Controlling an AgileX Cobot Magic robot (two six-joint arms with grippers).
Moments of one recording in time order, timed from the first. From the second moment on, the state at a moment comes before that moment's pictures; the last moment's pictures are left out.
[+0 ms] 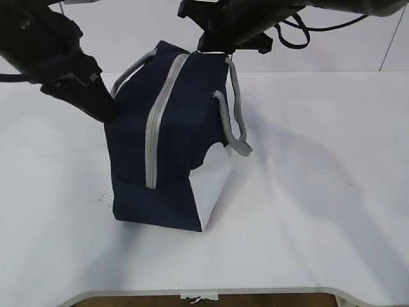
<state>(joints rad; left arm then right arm) -0.37 1.61 -1.42 -0.44 1.13 0.45 0.40 2.05 -1.82 0.17 0.51 0.39</state>
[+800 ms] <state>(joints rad) -0.37 1.64 -1.42 -0.58 0.87 0.30 0.40 2.05 -1.82 0.27 0.55 0.31</state>
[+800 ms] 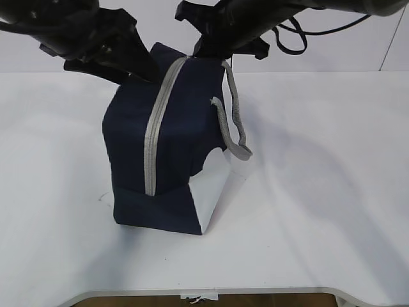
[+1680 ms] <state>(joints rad) -0.37 1.80 -1.55 -0.59 0.86 0.32 0.39 2.05 -1.83 0.30 0.55 0.28</state>
